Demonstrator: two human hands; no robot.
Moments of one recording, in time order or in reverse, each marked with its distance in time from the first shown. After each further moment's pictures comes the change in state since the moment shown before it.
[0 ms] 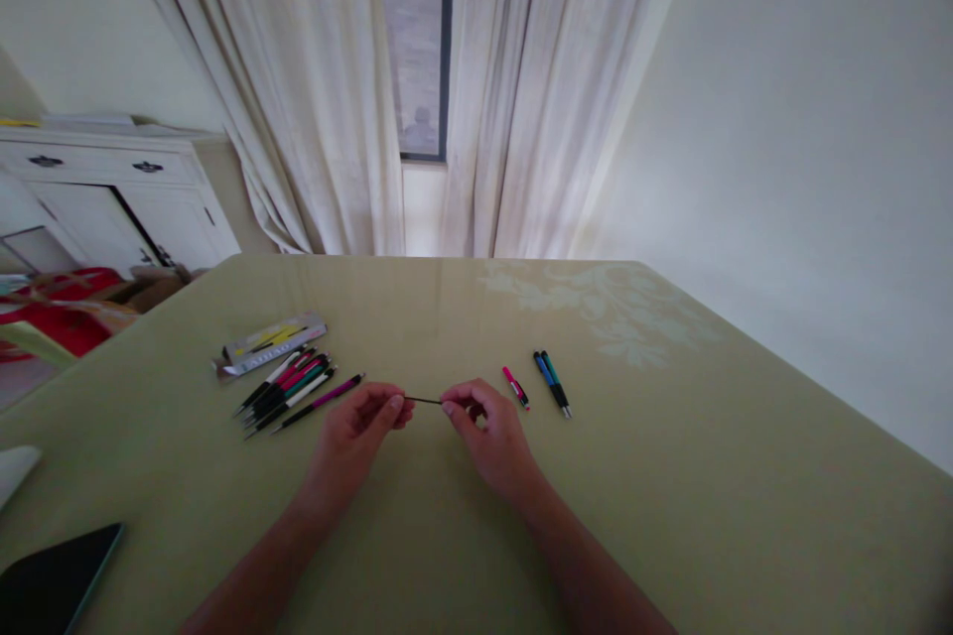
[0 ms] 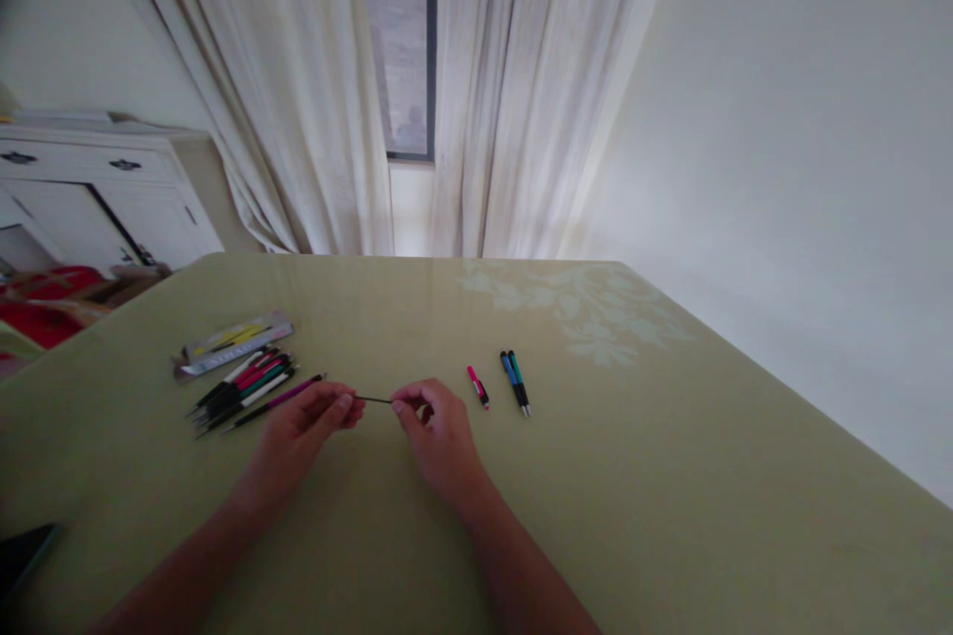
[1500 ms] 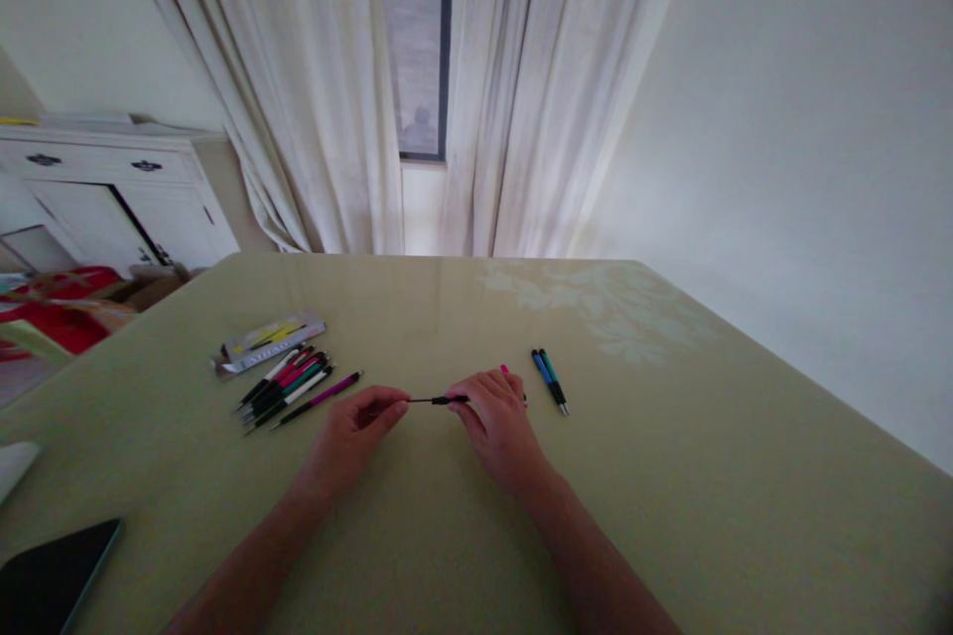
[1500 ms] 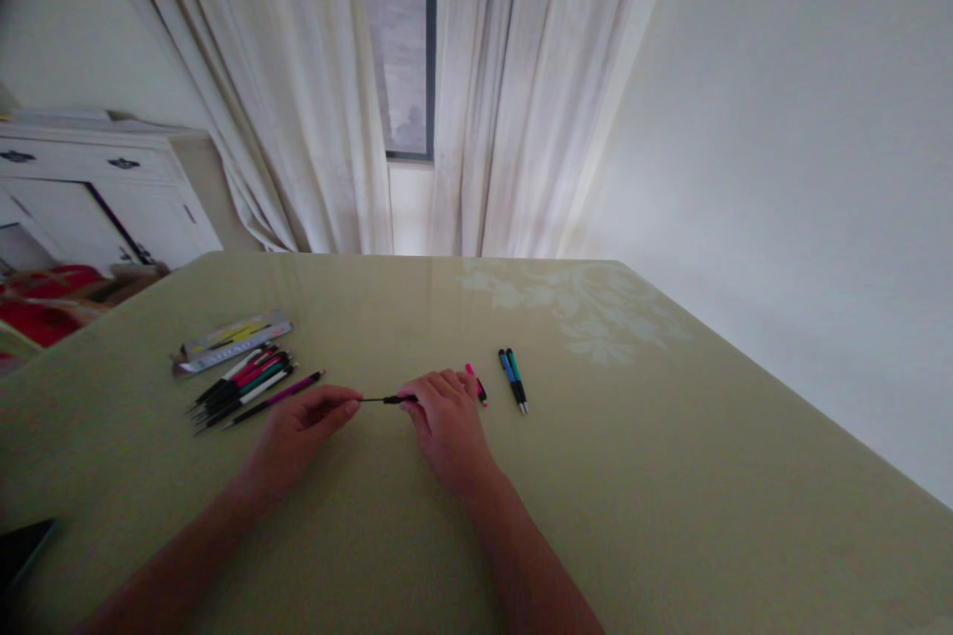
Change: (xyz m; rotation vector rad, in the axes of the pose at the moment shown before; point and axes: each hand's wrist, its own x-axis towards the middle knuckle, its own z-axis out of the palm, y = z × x) left_hand 0.008 -0.009 -0.009 0.239 -0.058 -0.033; right_hand 0.003 0.006 -0.016 -0.495 -0.040 -0.330
